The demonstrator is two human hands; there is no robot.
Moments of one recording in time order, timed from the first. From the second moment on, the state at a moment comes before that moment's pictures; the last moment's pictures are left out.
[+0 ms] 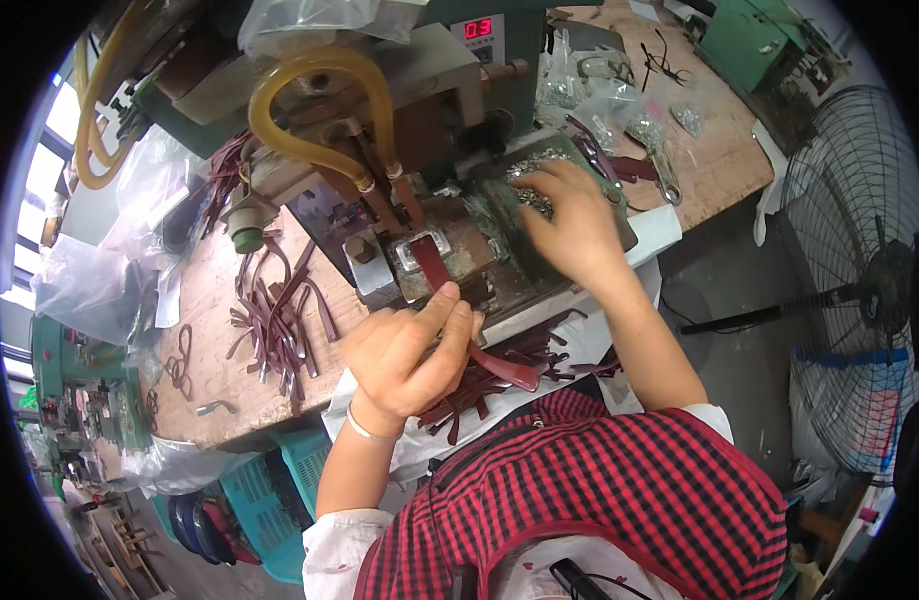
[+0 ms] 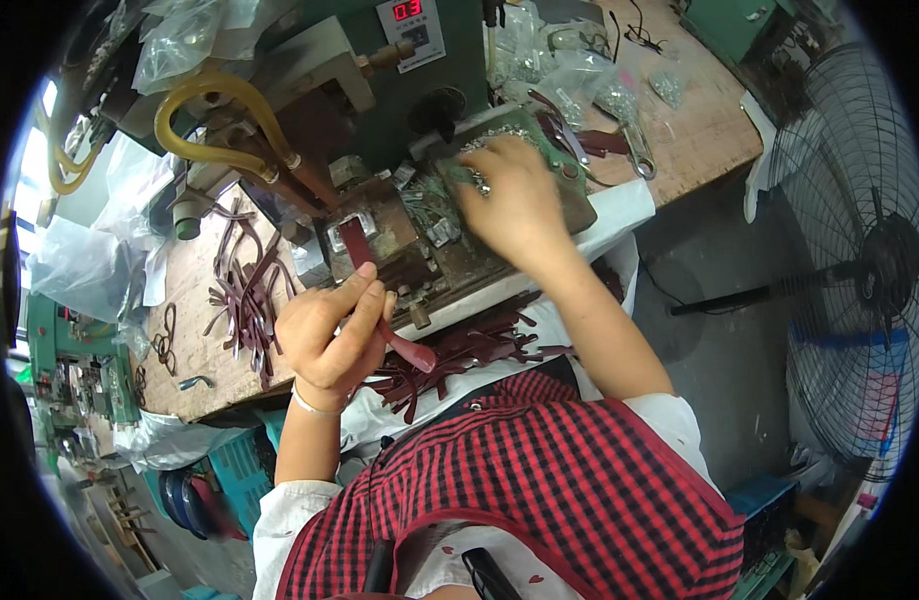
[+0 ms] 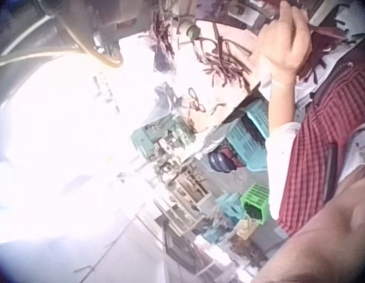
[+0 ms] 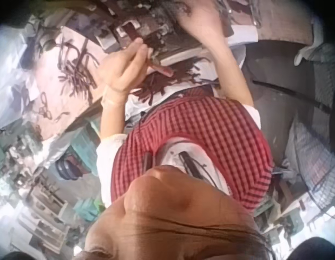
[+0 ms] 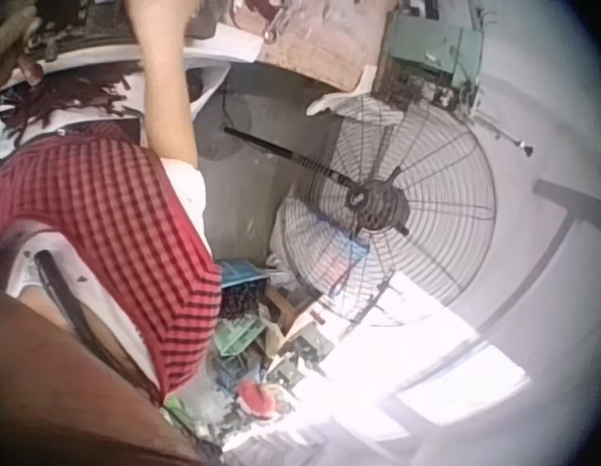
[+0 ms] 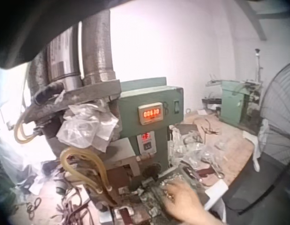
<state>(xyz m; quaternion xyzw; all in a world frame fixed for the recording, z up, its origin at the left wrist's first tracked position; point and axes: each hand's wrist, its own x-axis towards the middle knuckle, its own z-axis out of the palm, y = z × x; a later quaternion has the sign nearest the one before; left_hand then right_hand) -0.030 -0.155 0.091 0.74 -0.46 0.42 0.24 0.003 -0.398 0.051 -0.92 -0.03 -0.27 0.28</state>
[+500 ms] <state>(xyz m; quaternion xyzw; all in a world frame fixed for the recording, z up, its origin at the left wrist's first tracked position) -0.049 -0.155 0.081 0.78 -0.39 0.37 0.33 0.049 -0.430 0.005 -0.91 -0.22 -0.33 0.10</state>
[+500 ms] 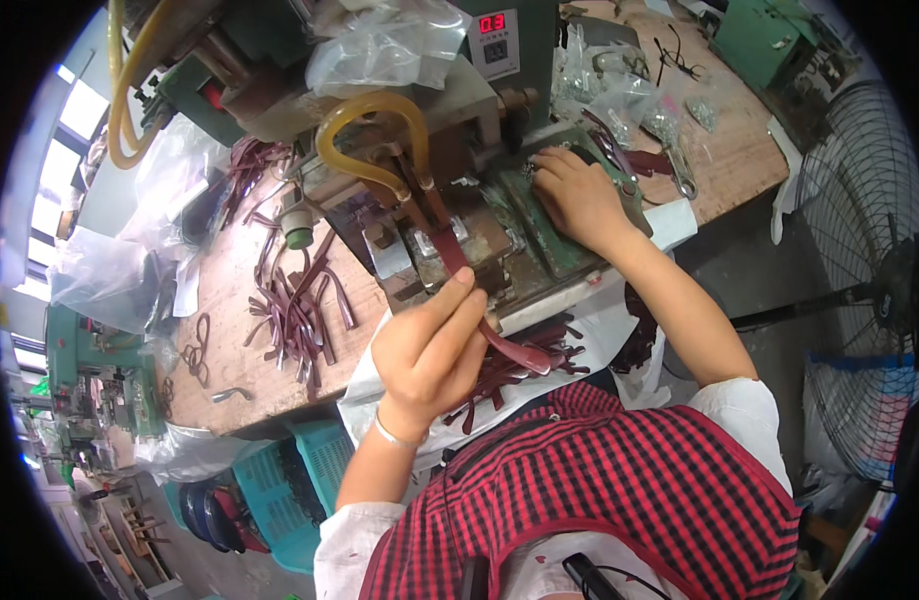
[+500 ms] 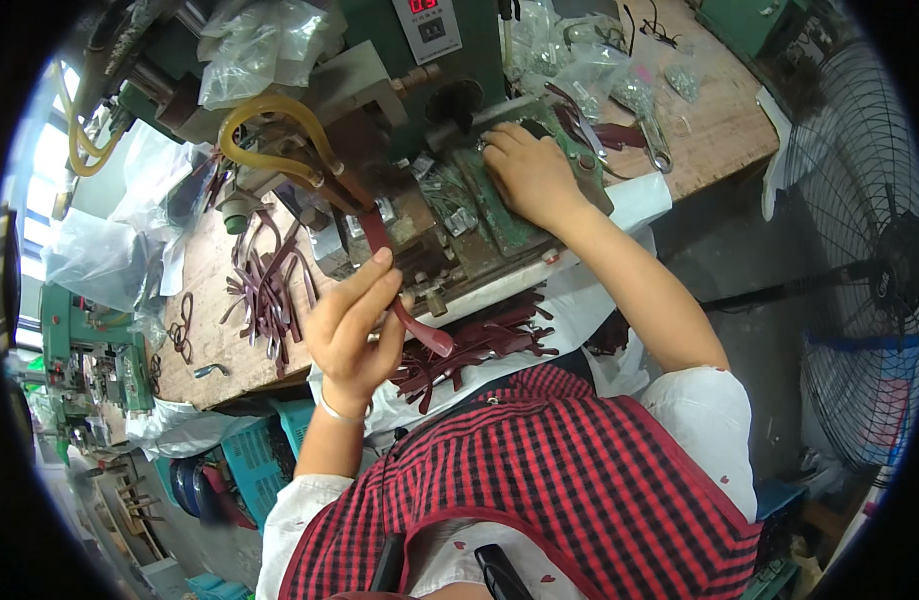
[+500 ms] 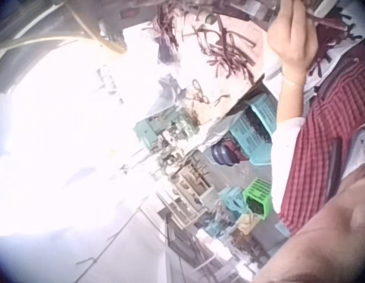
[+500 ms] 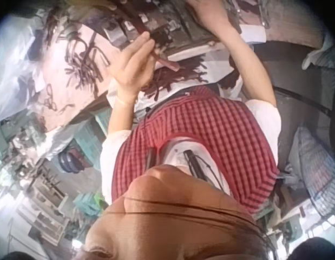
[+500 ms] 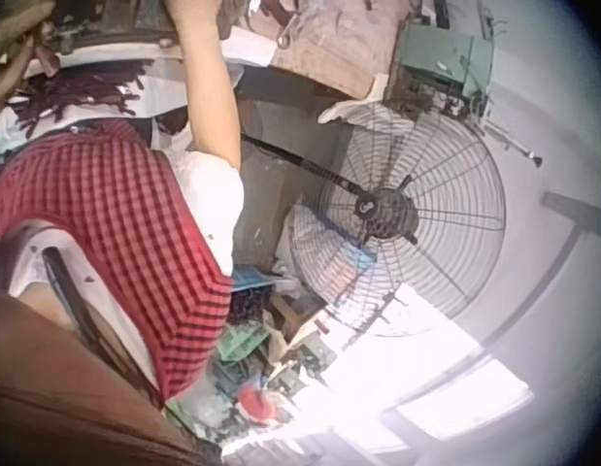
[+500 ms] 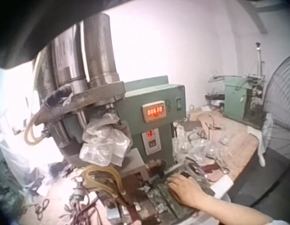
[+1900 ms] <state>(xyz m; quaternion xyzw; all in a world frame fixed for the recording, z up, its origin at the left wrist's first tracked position) 0.002 -0.057 0.036 0.73 0.04 0.29 0.62 -0.005 -0.318 0.082 -0.67 -0.07 -0.16 0.73</state>
